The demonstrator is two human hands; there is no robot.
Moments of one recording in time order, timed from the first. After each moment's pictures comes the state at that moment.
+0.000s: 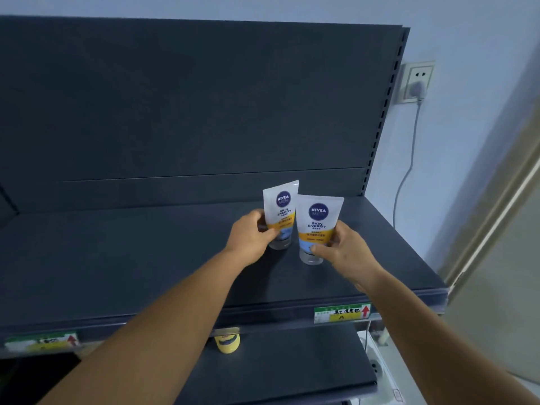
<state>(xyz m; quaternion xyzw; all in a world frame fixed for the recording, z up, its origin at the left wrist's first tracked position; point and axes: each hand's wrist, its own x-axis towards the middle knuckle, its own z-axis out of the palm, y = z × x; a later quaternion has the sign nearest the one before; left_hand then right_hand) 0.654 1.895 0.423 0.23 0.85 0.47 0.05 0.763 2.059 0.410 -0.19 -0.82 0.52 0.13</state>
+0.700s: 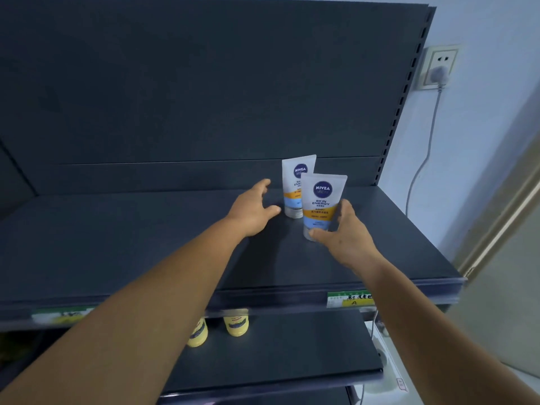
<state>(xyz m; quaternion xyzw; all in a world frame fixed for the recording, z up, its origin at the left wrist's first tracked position) 0.631 1.877 0.438 0.25 0.89 0.38 0.07 0.761 2.024 0.426 -0.23 -0.84 0.47 0.15</state>
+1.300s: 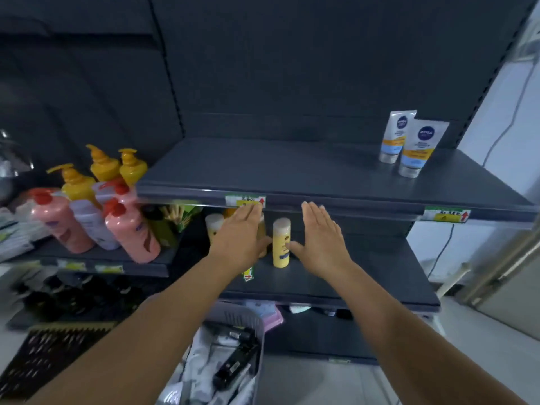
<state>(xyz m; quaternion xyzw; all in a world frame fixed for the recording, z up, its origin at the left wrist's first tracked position) 0.805 1.556 0.390 0.23 0.96 0.15 0.00 0.854 1.716 0.382 -0.07 -0.98 0.20 0.04</state>
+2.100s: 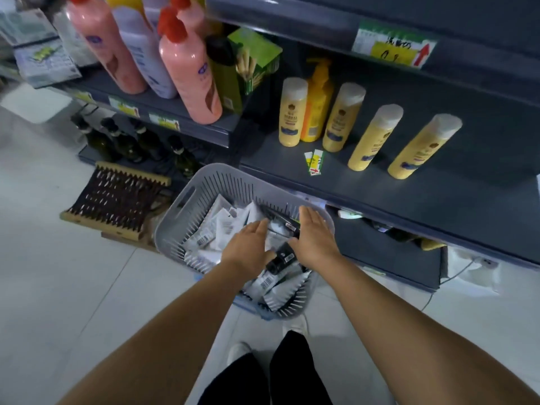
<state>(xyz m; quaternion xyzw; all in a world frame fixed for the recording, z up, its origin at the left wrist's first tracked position) 0.864 1.421 0.144 0.05 0.95 0.16 0.27 0.849 1.571 0.151 -0.01 -0.95 0.19 -0.25</state>
